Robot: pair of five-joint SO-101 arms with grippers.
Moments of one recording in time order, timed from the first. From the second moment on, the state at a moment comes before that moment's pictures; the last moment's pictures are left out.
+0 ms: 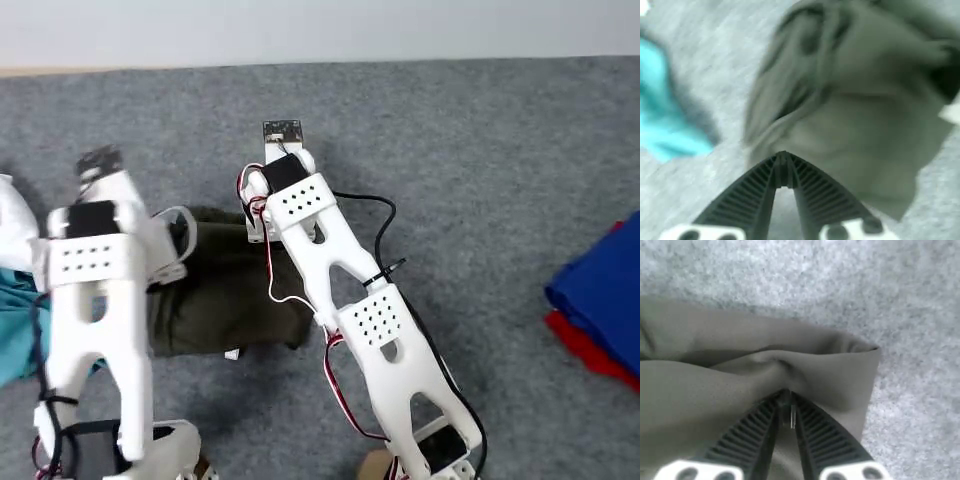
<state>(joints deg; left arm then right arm) -8.5 -16.0 21.7 89.9 25.5 -34.4 68.9 -77.8 100.3 -28.1</state>
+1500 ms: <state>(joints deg) -41.5 -29.1 -2.3 96.9 5.8 -32.7 51.2 -77.8 100.4 -14.9</state>
